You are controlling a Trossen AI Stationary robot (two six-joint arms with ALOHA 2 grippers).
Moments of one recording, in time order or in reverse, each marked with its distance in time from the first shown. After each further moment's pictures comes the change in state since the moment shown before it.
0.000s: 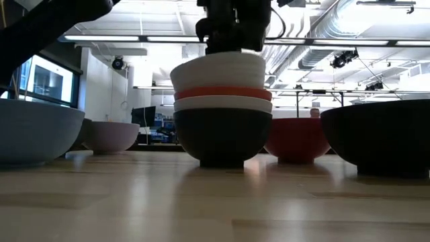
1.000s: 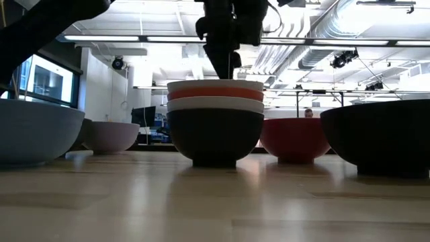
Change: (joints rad) left arm 0.019 -0.027 0.000 0.016 -0.048 0.010; right arm 0.001 0.001 0.000 -0.012 -0.038 0.003
